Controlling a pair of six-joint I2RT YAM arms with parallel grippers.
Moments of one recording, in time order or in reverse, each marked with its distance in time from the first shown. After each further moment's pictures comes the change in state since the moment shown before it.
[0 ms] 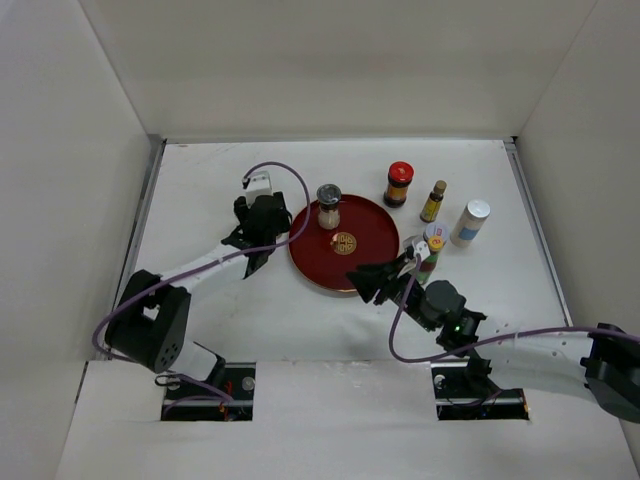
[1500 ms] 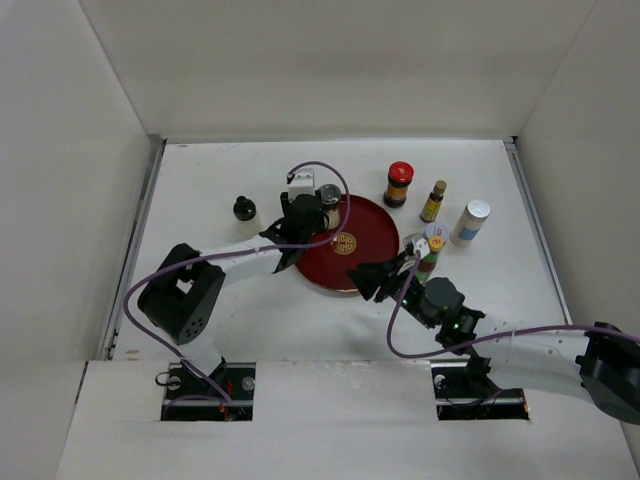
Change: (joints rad) left arm -0.171 0.226 0.153 0.137 -0.004 0.010; right arm -0.039 0.027 0.000 0.009 -0.031 0.023
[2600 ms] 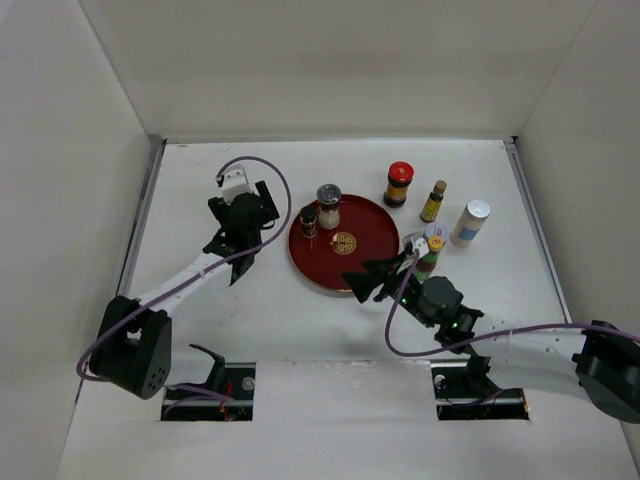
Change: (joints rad) left arm 0.230 -0.371 -0.196 -0.067 -0.047 -0.026; right arm -0.013 0.019 0.000 0.004 -0.008 0.012
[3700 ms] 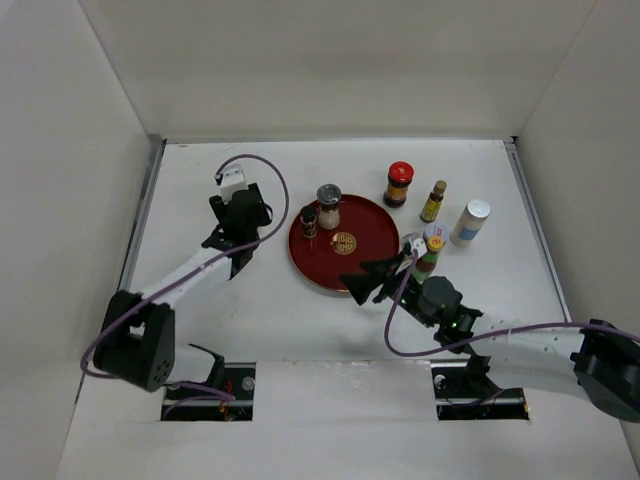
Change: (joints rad) left arm 0.065 0.088 0.034 -0.066 0.000 0.024; right arm 0.000 0.011 0.000 0.012 -0.031 0.007
